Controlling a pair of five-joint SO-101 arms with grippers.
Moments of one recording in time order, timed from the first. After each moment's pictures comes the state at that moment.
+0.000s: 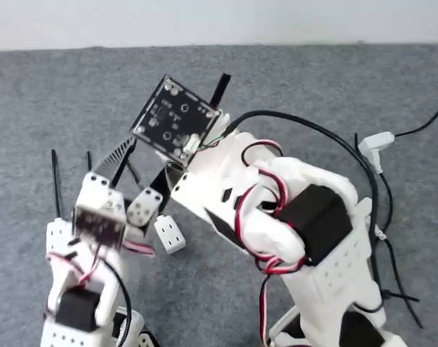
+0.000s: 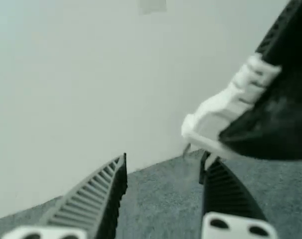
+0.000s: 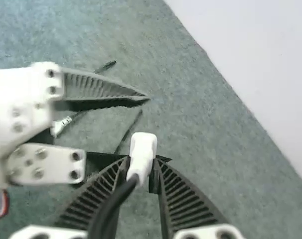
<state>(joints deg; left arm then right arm) 10.6 -85.6 69.0 30.1 -3.5 -45.1 -20.5 -28.0 94.1 21.3</state>
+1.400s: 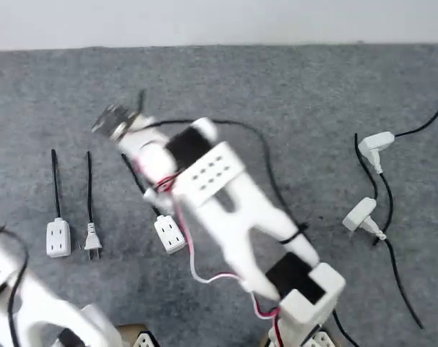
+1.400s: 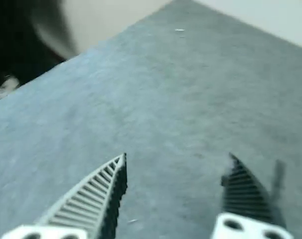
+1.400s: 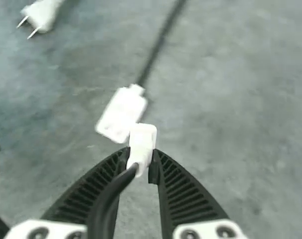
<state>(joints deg) -57.2 -36.6 49.9 33.1 4.4 -48.0 12.8 -24.9 96.2 17.9</state>
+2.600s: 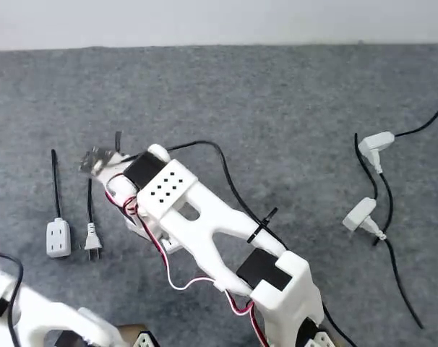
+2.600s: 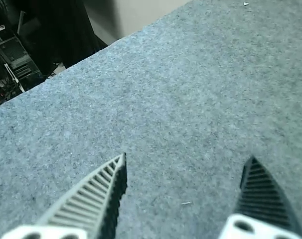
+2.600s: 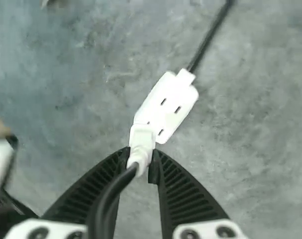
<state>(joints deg) -67.1 -36.6 60.4 22.8 -2.5 -53.4 23.0 -22.7 97.3 15.4</state>
